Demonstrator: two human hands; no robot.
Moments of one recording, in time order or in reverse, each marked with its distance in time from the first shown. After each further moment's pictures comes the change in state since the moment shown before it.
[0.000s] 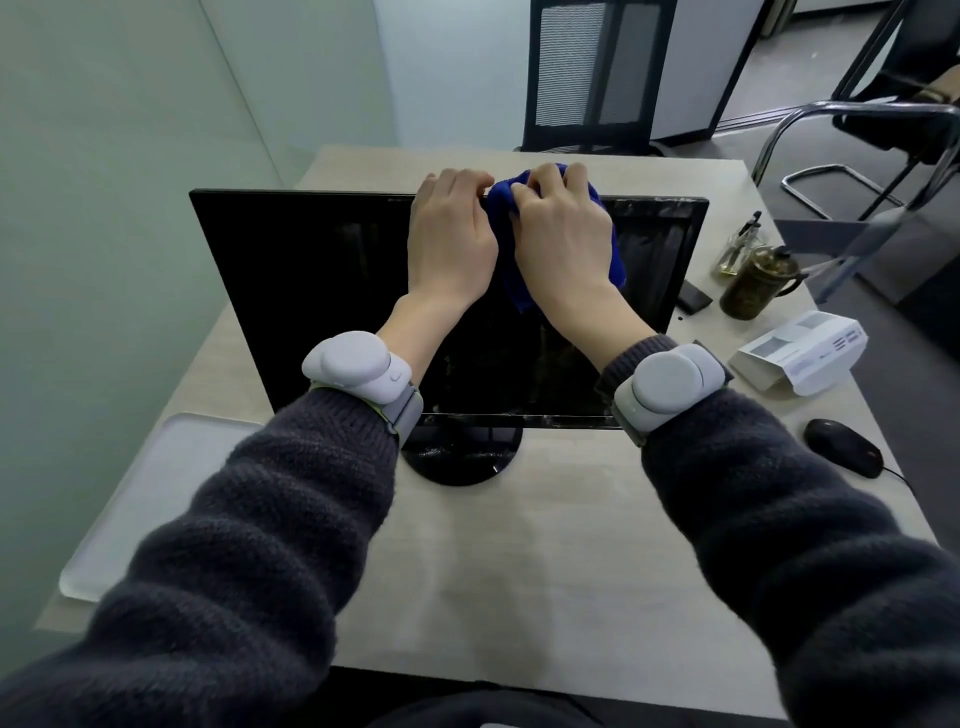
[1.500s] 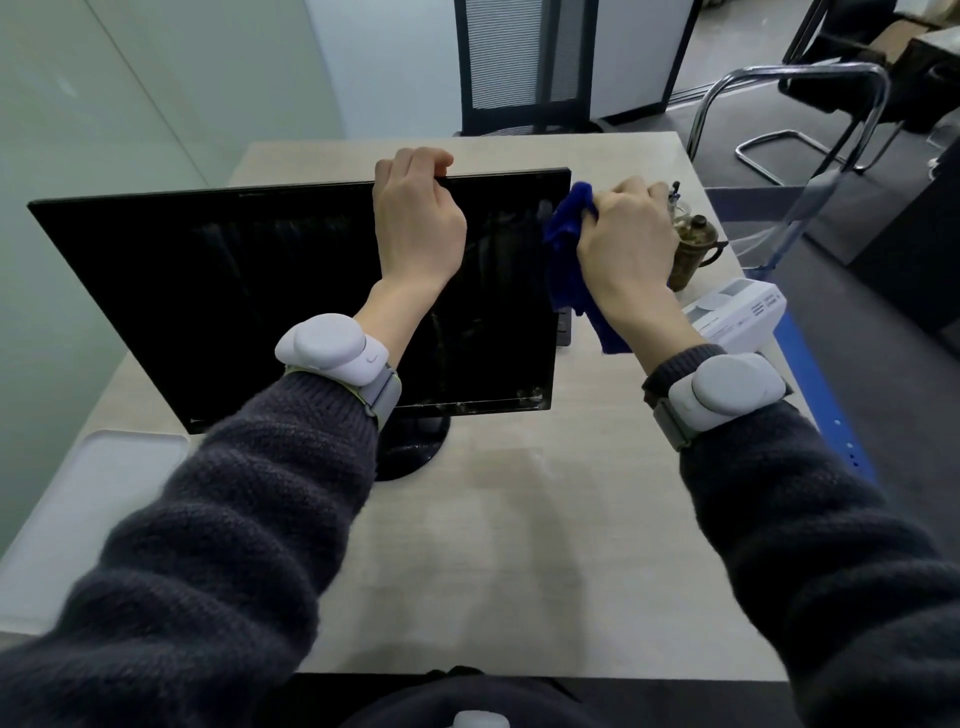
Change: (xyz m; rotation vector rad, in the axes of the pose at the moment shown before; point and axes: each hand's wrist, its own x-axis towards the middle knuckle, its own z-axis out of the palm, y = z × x) left_hand -0.005 0.074 0.072 -0.040 0.062 -0.038; right_hand -0.050 0.167 0.001 0.211 -0.073 0.347
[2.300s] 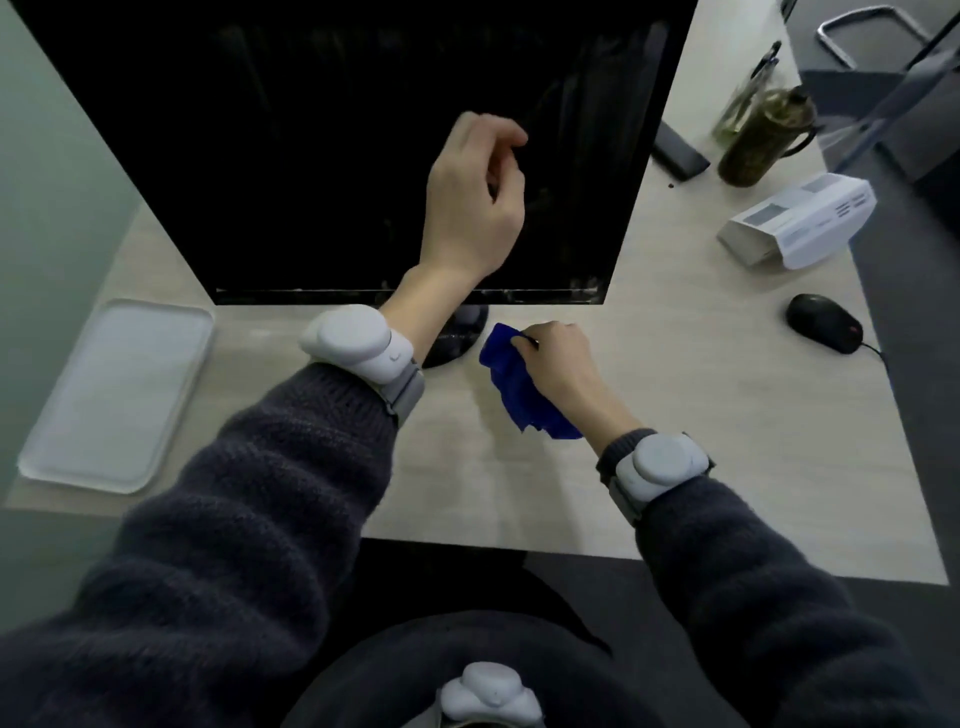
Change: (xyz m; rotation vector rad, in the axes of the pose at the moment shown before) left_hand -0.099 -0.051 -0.022 -0.202 -0.135 0.062; right_hand -0.205 -0.039 0.111 0.239 -0.781 0.053
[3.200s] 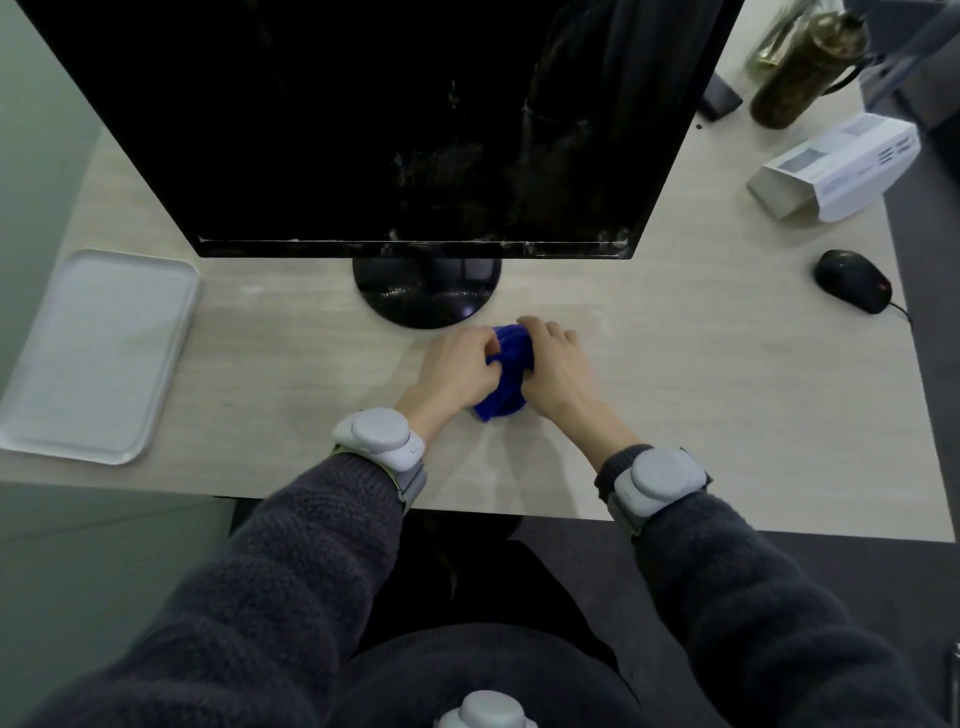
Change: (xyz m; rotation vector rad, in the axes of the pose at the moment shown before) left_hand -0.170 -0.093 0.019 0.326 -0.754 -0.476; right_hand -0.024 0.009 0.063 -0.065 -0.030 -0.044
